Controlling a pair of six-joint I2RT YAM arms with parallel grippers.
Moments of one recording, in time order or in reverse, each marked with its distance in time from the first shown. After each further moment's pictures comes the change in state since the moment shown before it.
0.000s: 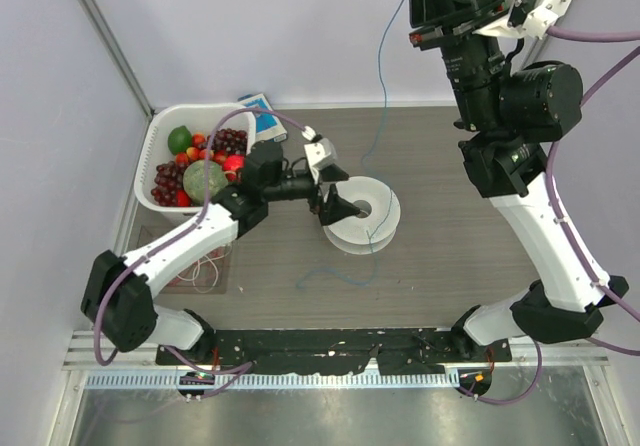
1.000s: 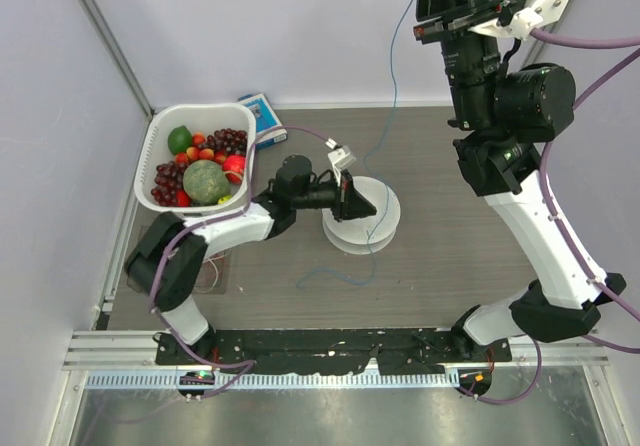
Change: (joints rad) left arm -0.094 0.378 -0.042 0.443 0.027 -0.427; right arm 0.000 0.027 0.011 0.052 0.082 -0.105
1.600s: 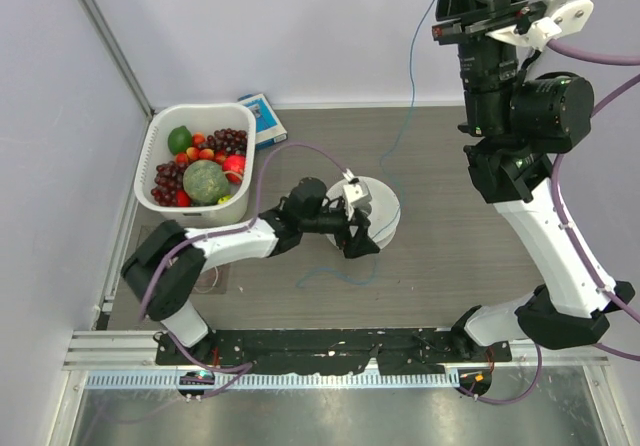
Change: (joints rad) left arm -0.082 -0.149 -0.097 -0.198 -0.120 0.335; right arm -0.001 -0.060 -0.065 0.030 0.057 -0.087
